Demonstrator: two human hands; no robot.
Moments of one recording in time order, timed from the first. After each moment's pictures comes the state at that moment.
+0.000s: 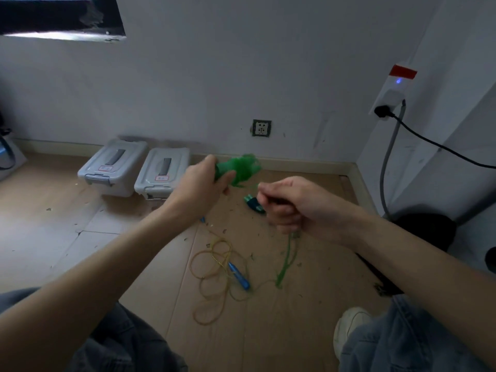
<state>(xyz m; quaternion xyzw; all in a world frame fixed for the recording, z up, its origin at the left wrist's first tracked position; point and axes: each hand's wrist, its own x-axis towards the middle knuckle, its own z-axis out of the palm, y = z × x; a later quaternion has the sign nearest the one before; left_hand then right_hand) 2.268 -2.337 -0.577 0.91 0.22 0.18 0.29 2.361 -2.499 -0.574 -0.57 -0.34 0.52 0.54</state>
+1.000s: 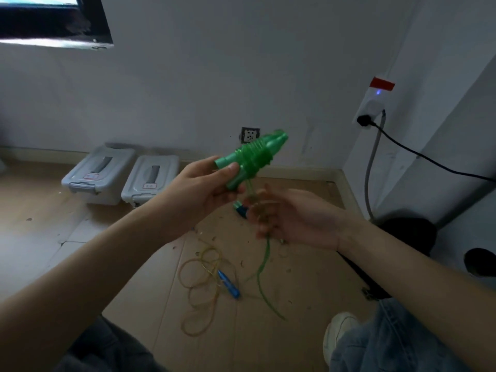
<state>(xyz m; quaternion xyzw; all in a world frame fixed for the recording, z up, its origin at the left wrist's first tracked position) 2.257 -2.360 -0.554 0.58 0.08 0.08 0.81 2.370 -2.517 -0.578 -0.51 -0.27 0.57 0.58</state>
